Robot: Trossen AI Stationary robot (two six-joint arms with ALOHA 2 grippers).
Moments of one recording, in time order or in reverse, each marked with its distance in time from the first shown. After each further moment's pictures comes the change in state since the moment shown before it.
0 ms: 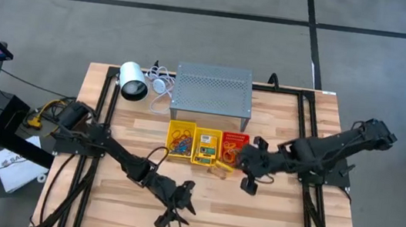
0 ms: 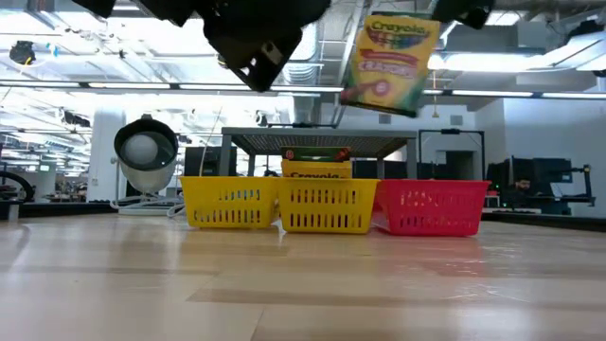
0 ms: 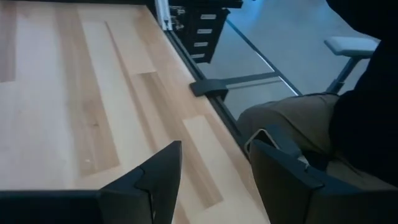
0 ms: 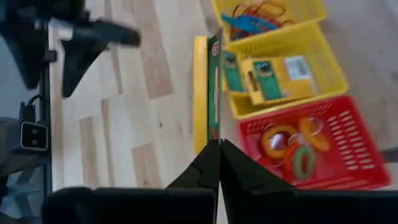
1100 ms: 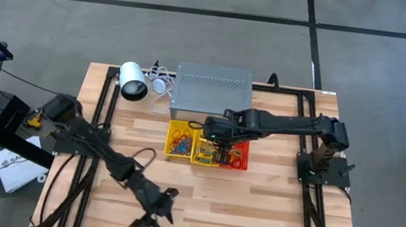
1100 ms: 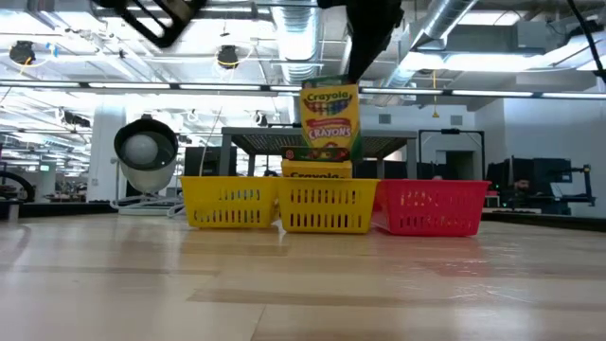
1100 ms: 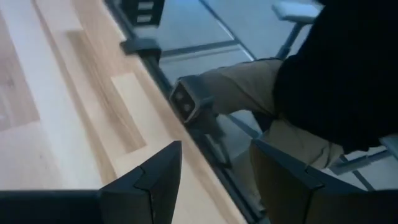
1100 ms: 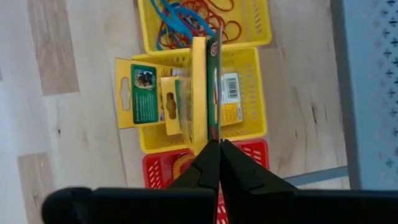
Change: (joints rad) left arm -0.095 -0.152 -0.052 -0.194 0.104 -0.048; right arm -0.322 0.474 0.544 -0.348 -0.077 -0.434
